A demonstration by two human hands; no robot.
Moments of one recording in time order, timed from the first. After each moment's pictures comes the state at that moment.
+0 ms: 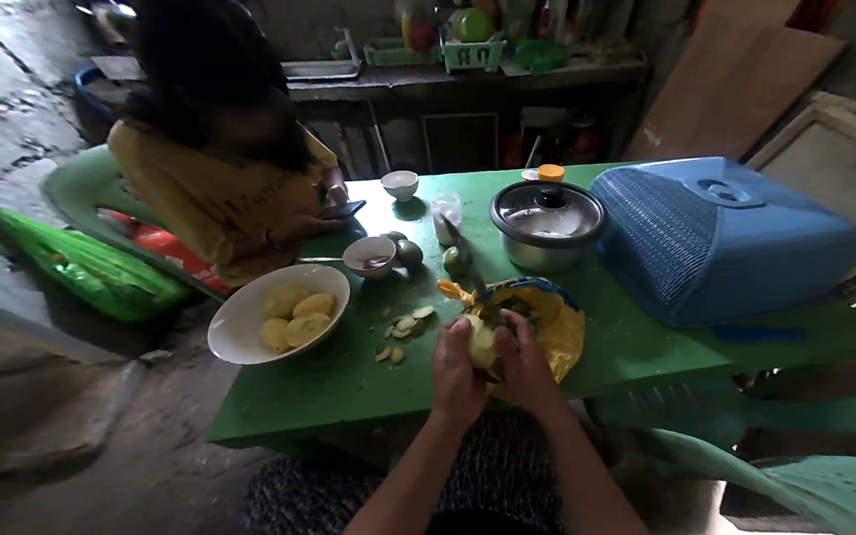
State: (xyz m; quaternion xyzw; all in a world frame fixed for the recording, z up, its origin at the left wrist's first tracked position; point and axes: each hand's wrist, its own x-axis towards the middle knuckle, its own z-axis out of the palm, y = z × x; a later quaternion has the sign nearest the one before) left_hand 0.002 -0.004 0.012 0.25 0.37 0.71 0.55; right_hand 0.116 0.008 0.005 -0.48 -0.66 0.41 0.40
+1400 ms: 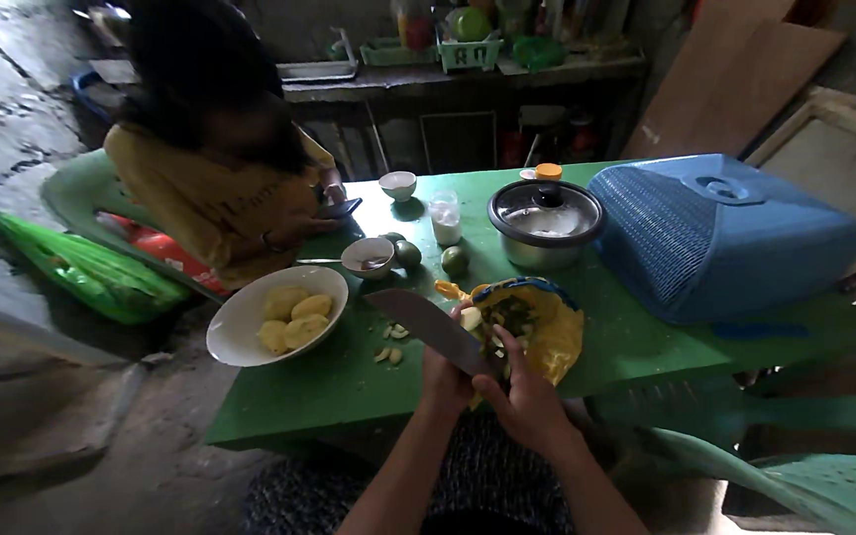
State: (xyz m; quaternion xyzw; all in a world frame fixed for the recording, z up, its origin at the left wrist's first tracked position) left_hand -0.015 0.005 0.004 0.26 0.30 0.70 0.60; right_hand 0.124 -0.024 -0.005 -0.48 -0.76 0.29 0.34
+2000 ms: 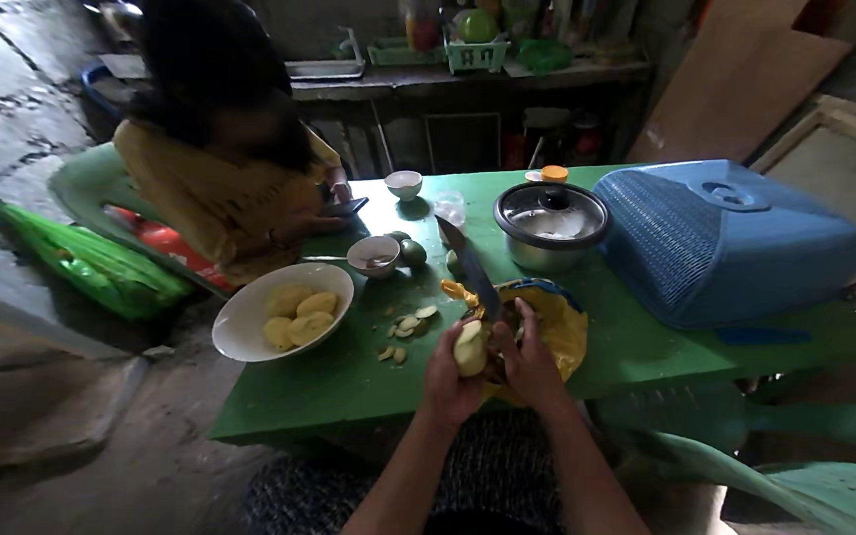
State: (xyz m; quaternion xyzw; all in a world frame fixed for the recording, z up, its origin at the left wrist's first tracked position) left_hand -0.020 -0.004 0.010 0.18 0.34 0.64 0.67; right_hand 0.113 0.018 0.010 -0.53 -0.66 0.38 0.37
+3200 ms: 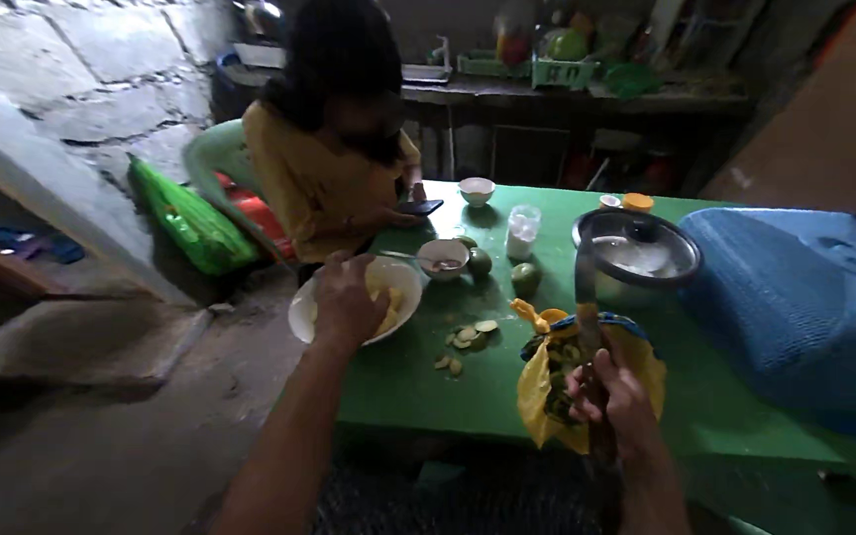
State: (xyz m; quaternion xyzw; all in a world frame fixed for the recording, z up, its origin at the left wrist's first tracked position) left_hand -0.266 0.035 0.039 0.57 0.77 0.30 -0.03; right_hand 0.117 0.030 0.017 -0.36 -0.48 0.66 0.45
